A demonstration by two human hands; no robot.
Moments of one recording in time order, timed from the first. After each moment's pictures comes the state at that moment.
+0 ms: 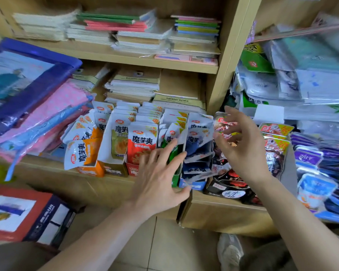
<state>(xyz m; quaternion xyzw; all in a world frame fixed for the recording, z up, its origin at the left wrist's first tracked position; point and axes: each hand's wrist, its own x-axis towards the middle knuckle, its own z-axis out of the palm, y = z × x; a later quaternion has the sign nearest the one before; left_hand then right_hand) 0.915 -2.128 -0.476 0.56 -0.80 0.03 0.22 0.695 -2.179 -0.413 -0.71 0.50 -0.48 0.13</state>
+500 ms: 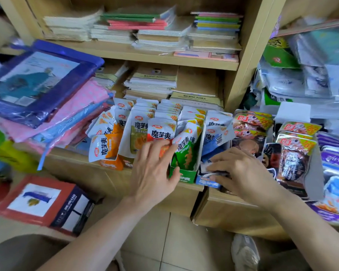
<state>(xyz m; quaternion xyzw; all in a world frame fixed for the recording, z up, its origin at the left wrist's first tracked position) 0.958 -2.126 -0.481 0.60 -0.74 0.12 0.29 0.701 -2.155 -0.447 -0.90 0.40 -0.17 0.03</state>
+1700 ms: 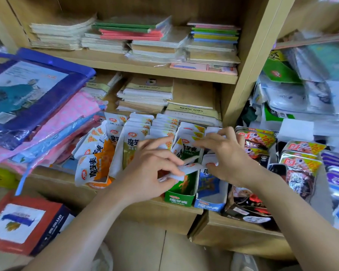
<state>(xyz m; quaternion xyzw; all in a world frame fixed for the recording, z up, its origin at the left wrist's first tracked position) 0.990 -2.183 -0.438 0.42 -0.84 -0.11 0.32 0.740 -2.232 -0.417 -0.87 0.47 -0.13 0.04</state>
